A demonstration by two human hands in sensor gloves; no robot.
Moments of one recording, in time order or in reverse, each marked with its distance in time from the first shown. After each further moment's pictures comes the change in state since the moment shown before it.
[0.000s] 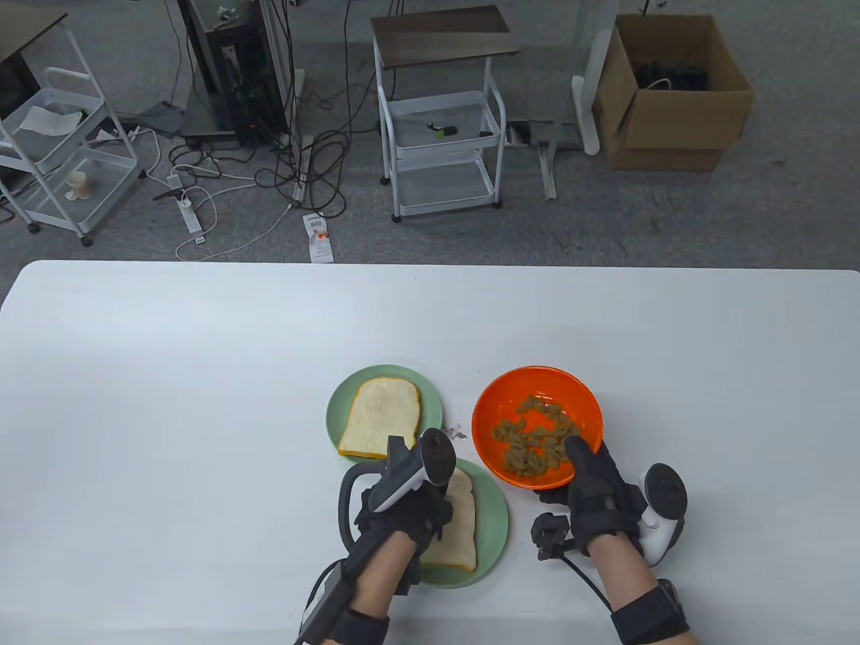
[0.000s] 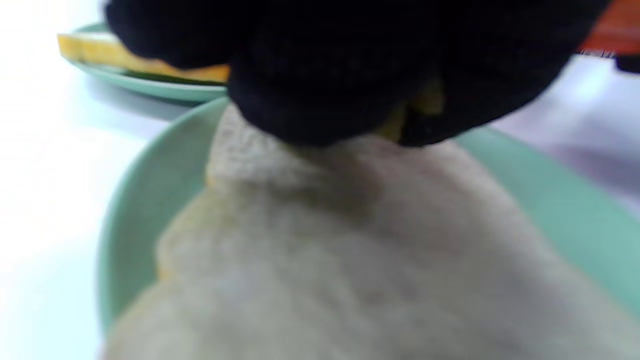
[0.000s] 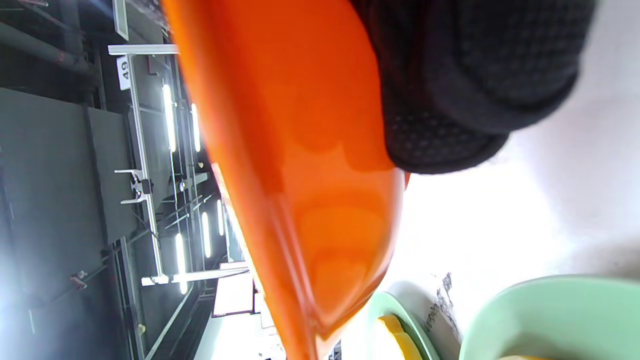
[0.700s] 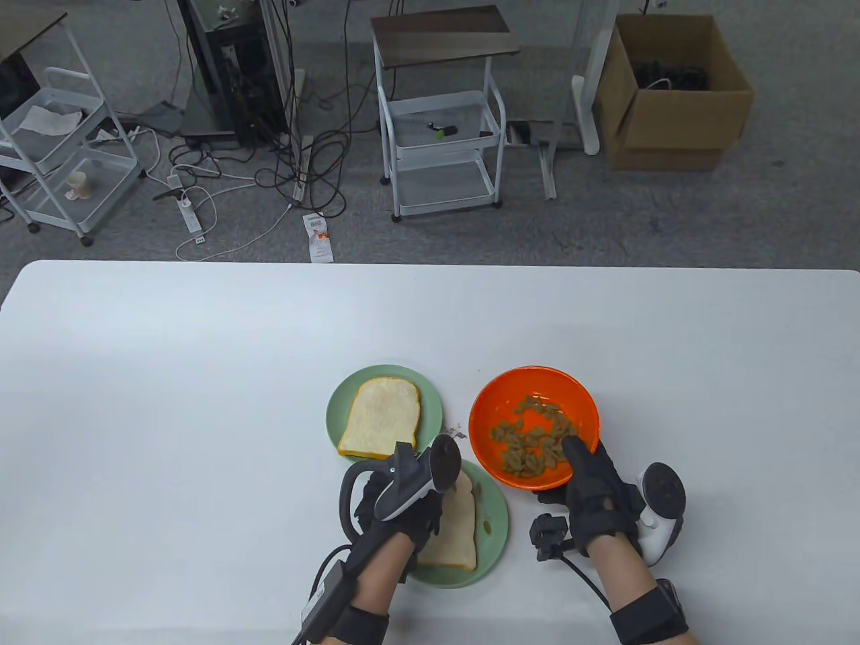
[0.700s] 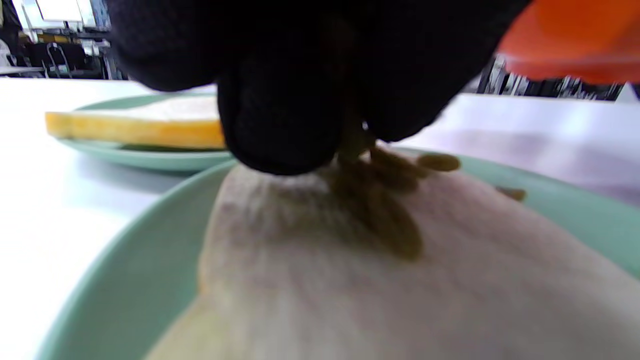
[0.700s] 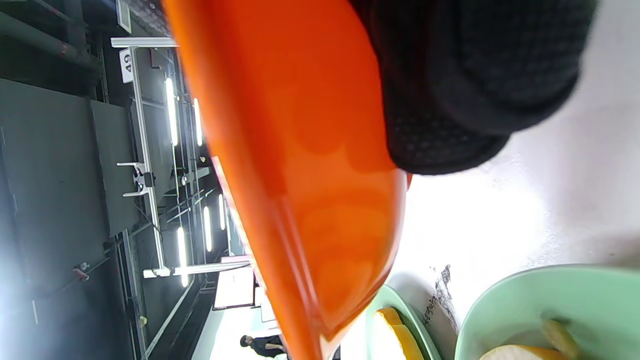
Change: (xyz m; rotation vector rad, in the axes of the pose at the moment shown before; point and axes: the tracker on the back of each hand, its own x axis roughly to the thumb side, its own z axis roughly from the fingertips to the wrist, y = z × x) left_hand 0.003 0.006 0.003 0.245 -0.021 -0.033; right_hand -0.001 0.002 0.001 0.017 -0.006 0.011
